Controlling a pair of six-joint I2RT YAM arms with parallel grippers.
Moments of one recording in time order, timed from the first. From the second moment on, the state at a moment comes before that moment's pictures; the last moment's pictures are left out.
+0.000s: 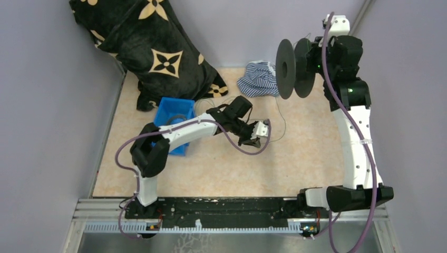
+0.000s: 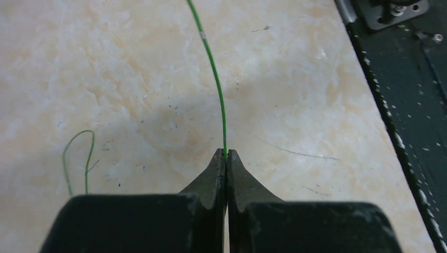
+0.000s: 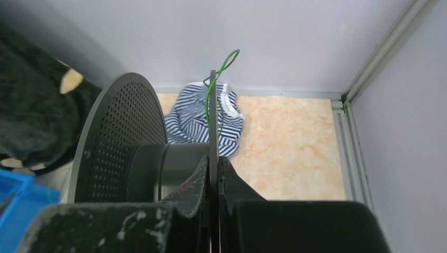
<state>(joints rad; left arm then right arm) -0.91 1.97 1.51 -0.39 0.72 0.72 0.09 1.30 1.75 -0.63 0.00 0.04</state>
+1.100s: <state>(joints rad) -0.93 1.88 2.09 -0.82 0.94 0.54 0.09 1.46 1.41 -0.41 0.13 -0.06</state>
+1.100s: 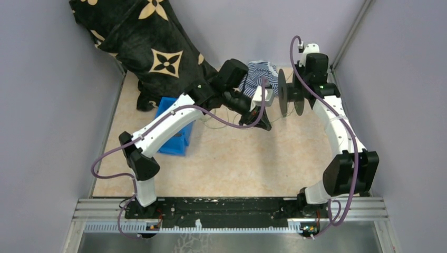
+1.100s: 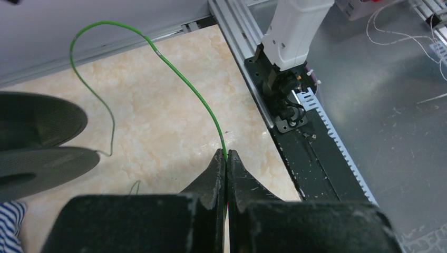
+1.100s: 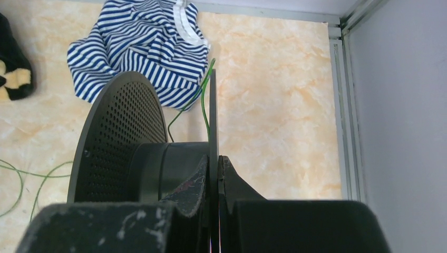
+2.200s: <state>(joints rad) -0.38 1.81 2.13 -0.34 0.79 -0.16 0.09 1.36 1.17 -0.43 -0.05 -0.16</state>
